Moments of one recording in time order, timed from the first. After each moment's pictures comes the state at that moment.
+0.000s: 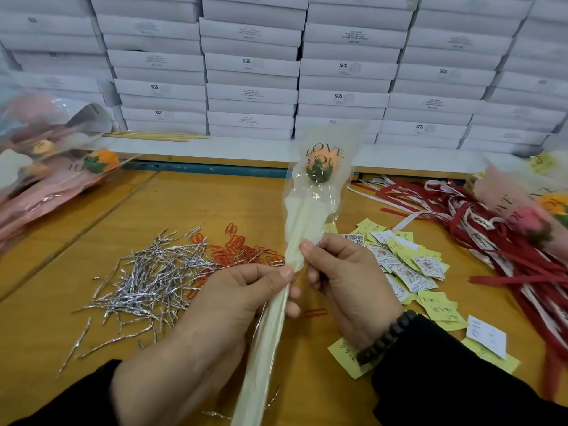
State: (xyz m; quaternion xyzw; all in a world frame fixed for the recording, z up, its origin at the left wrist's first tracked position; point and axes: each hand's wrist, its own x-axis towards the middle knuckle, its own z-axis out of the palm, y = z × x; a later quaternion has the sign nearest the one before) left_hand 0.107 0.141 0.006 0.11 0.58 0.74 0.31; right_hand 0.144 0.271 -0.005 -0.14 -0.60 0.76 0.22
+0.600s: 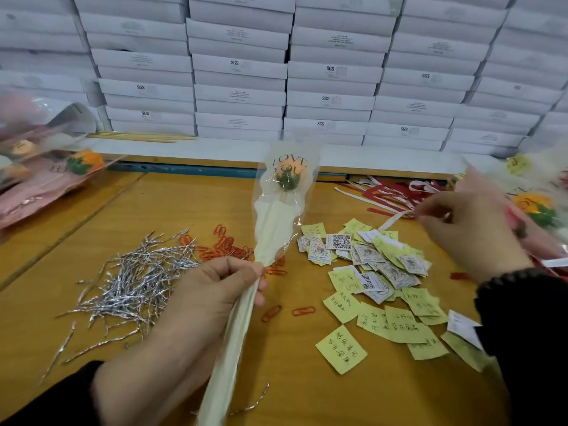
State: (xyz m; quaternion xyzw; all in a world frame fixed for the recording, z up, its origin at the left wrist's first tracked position) left_hand 0.102 0.138 0.005 0.08 0.59 0.76 0.25; right_hand 0.197 0.394 0.043 -0.28 -0.90 0.17 0.30
